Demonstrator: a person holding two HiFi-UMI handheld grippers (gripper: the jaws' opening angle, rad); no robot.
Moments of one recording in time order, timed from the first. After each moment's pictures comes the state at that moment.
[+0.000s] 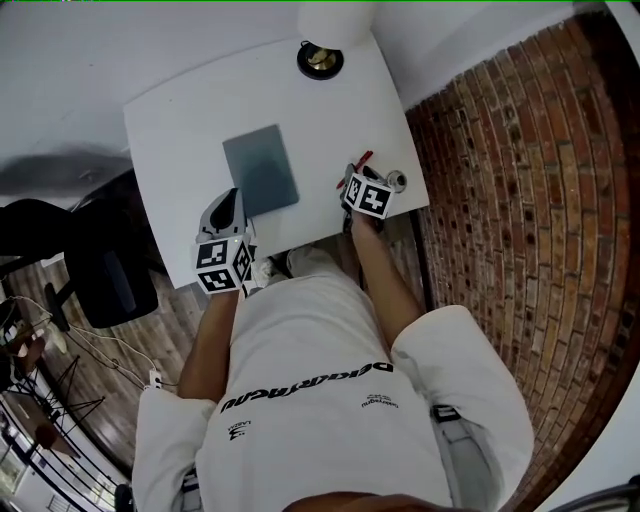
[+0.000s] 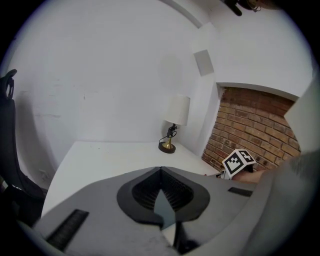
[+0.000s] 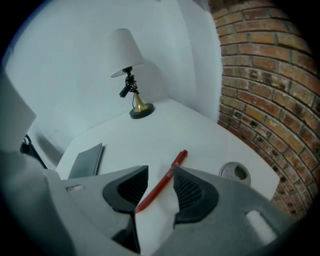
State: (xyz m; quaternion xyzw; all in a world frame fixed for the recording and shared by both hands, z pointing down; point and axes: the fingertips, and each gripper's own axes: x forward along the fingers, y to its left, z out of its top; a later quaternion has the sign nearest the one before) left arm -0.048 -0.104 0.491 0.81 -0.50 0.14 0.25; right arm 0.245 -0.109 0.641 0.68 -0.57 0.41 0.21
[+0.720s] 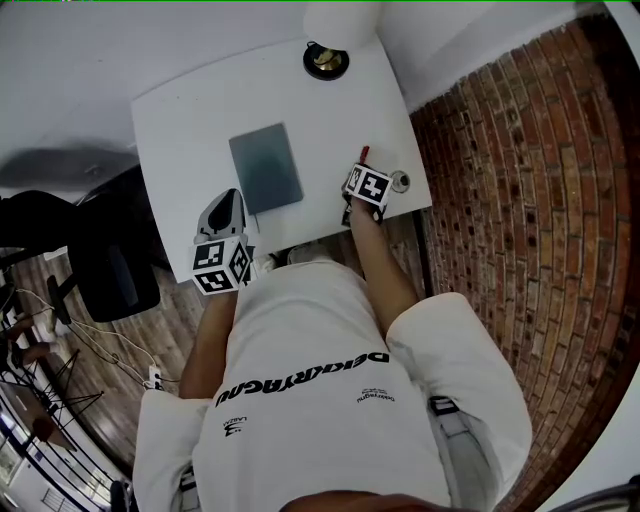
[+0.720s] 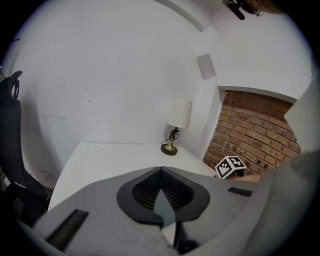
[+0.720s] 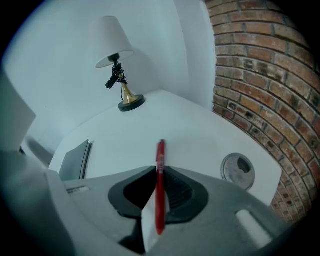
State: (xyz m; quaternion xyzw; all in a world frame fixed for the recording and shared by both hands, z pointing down) left arm -0.062 -0.095 0.476 0.81 -0.52 0.13 0.25; right arm 0.254 -0.111 0.670 0.69 -0.53 0.44 0.23
